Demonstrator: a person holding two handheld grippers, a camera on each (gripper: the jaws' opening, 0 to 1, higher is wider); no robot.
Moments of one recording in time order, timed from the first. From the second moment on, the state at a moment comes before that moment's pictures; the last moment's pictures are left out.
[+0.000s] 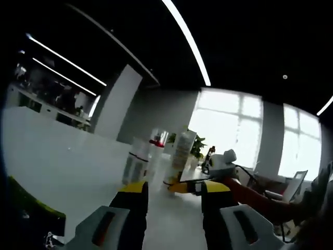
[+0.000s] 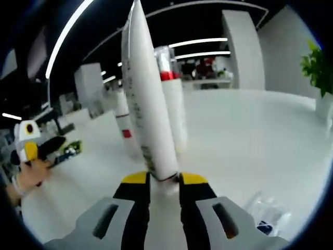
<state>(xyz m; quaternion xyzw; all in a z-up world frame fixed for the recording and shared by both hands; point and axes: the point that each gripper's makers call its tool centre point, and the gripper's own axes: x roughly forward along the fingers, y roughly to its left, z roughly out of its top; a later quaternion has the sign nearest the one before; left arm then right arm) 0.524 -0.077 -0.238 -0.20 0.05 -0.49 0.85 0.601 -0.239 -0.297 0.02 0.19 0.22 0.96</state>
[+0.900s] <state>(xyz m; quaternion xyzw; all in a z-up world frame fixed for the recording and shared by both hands) 0.525 -0.077 -0.238 -0.20 0.05 -0.49 0.85 0.605 -0.252 -0.300 -0.04 0.20 0.21 0.96</state>
